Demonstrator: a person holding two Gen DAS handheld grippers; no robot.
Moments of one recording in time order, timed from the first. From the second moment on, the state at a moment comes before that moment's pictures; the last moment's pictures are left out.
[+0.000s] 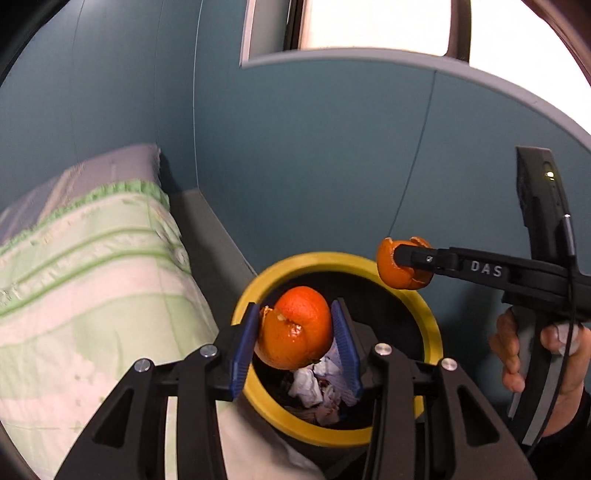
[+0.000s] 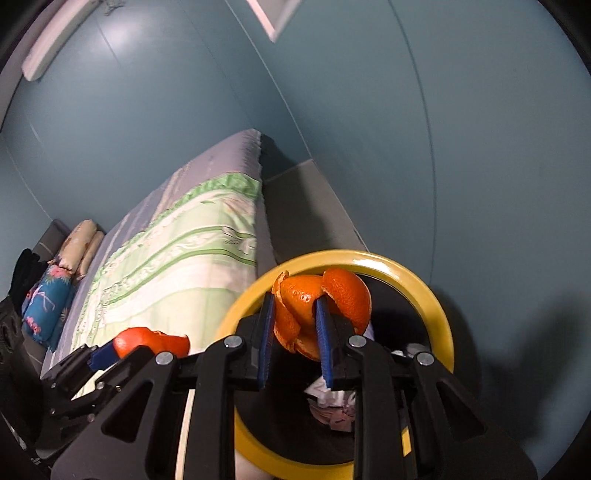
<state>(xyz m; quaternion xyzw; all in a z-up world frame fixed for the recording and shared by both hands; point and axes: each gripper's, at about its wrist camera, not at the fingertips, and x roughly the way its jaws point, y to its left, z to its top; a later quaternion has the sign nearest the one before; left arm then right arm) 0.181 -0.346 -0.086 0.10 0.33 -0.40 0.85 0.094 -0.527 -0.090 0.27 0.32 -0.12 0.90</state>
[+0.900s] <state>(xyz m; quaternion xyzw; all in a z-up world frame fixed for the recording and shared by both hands) 0.146 -0.087 -0.006 -0.02 0.19 -0.20 0.96 0.068 -0.379 -0.019 0.15 0.21 -0.13 0.96</state>
